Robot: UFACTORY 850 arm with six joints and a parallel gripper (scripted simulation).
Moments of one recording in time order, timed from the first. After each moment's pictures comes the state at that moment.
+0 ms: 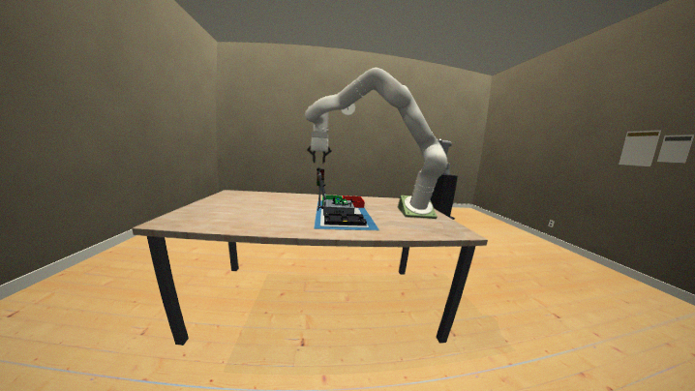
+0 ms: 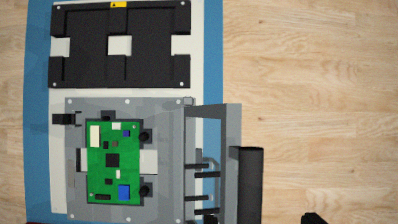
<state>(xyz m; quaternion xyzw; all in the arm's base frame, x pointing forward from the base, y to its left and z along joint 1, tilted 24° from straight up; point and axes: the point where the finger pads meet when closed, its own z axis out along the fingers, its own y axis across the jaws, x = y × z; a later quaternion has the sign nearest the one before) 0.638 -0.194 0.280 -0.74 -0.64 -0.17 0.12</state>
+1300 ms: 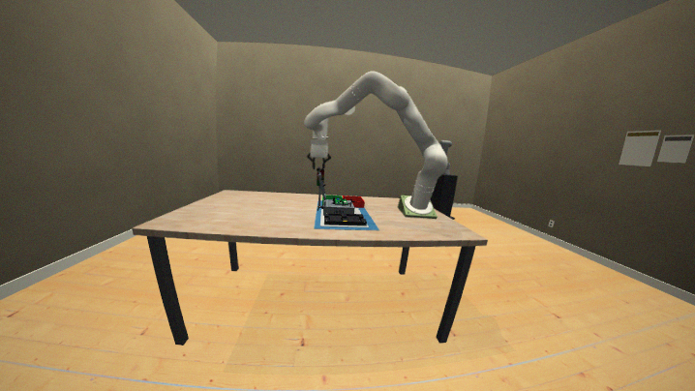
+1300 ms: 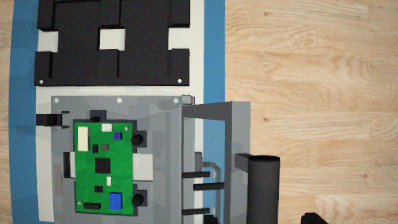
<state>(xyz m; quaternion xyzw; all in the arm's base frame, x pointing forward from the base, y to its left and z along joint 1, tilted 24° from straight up) 0.642 -0.178 0.244 -0.74 -0.64 -0.17 0.12</state>
